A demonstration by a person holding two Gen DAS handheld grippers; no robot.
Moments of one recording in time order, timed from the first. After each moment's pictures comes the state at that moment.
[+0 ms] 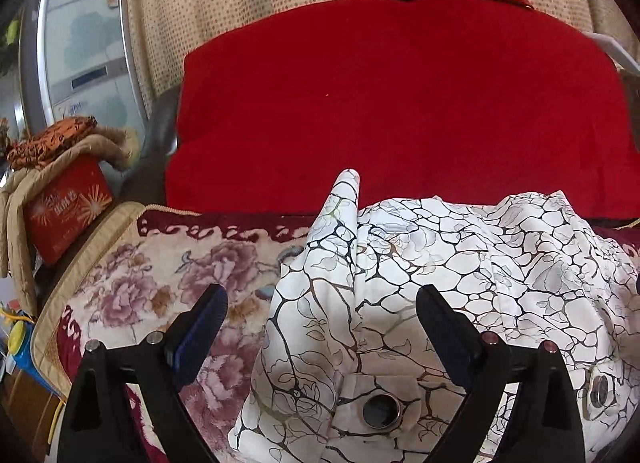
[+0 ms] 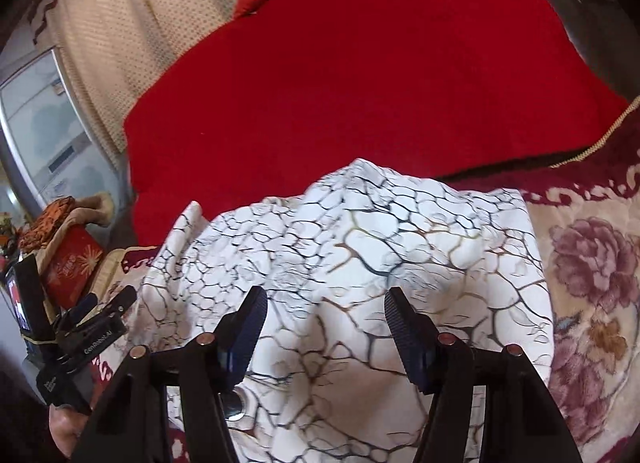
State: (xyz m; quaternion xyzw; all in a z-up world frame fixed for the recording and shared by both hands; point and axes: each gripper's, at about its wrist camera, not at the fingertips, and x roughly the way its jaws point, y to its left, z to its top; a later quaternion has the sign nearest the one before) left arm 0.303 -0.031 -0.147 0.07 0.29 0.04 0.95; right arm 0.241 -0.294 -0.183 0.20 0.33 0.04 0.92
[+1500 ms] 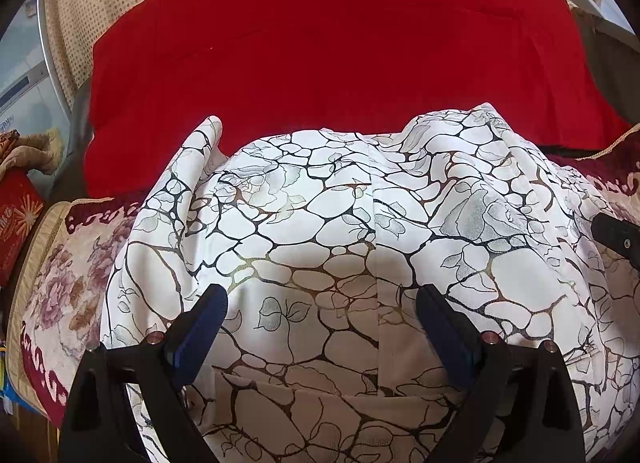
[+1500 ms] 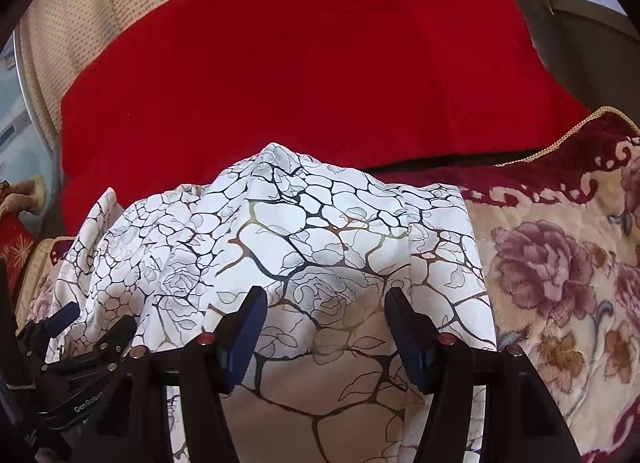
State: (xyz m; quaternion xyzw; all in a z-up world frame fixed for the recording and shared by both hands) left arm 0.320 -0.127 -0.199 0.11 0.38 -0.05 0.92; right arm 0.263 -0.320 -0.211 0.14 0.38 -0.08 0.91
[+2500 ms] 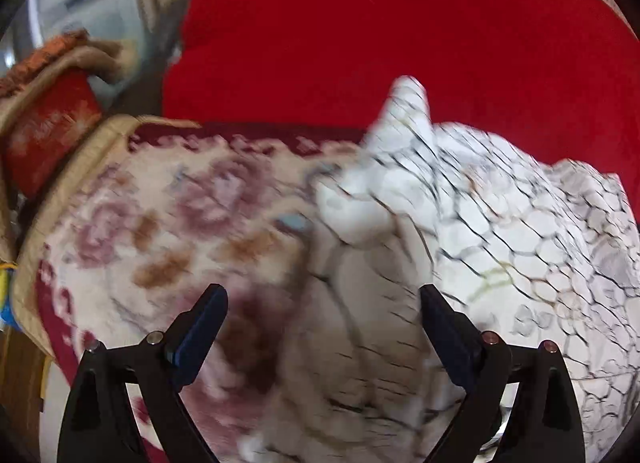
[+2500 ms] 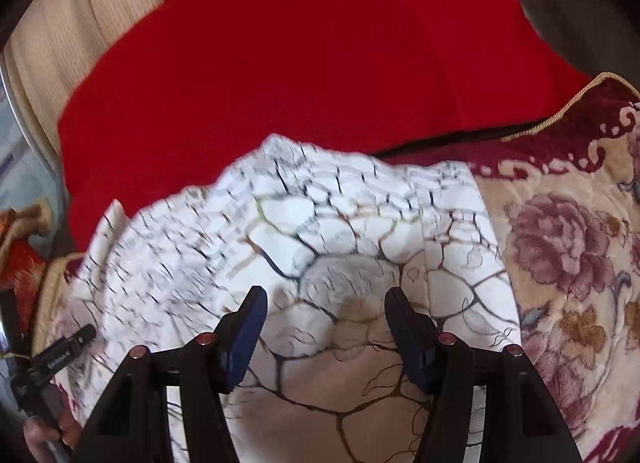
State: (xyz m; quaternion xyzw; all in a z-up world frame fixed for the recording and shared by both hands) left arm 0.344 0.031 -0.190 0.01 0.42 0.07 0.90; right arm 0.264 -0.326 -0.213 0.20 0.38 -0.07 0.90
